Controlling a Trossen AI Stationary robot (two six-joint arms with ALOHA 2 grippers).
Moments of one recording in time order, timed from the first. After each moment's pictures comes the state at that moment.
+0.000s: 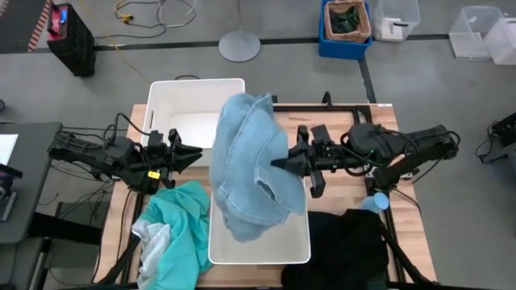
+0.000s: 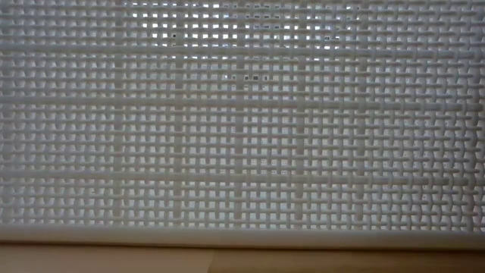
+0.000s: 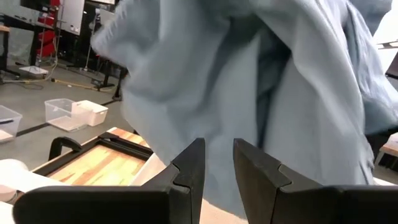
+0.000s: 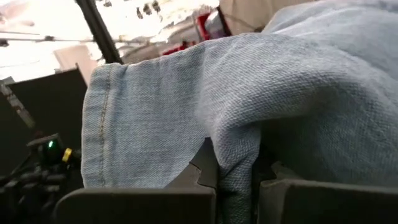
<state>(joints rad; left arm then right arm) -0.27 0.61 0.69 0.12 -0.44 -0.24 0.27 1.33 1.50 -0.06 0.17 0.35</state>
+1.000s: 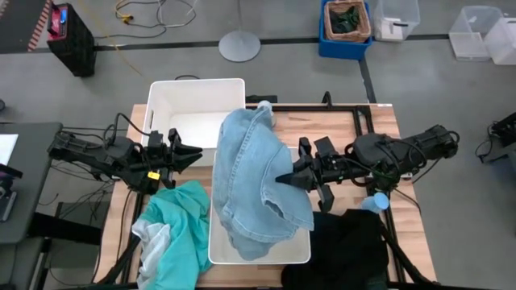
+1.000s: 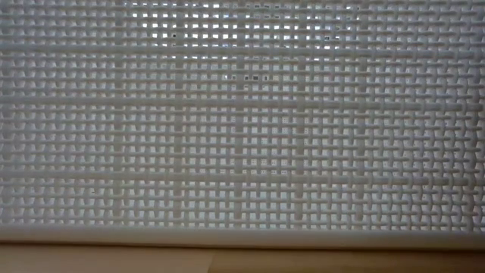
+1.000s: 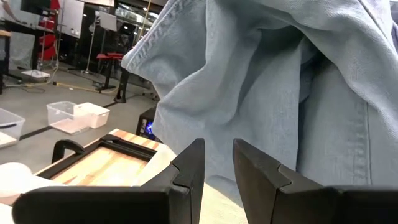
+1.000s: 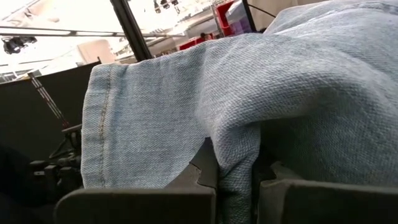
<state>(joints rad) -0.27 0.61 0.69 0.12 -0.44 -0.22 0.36 1.33 1.50 -0.05 0.18 0.36</state>
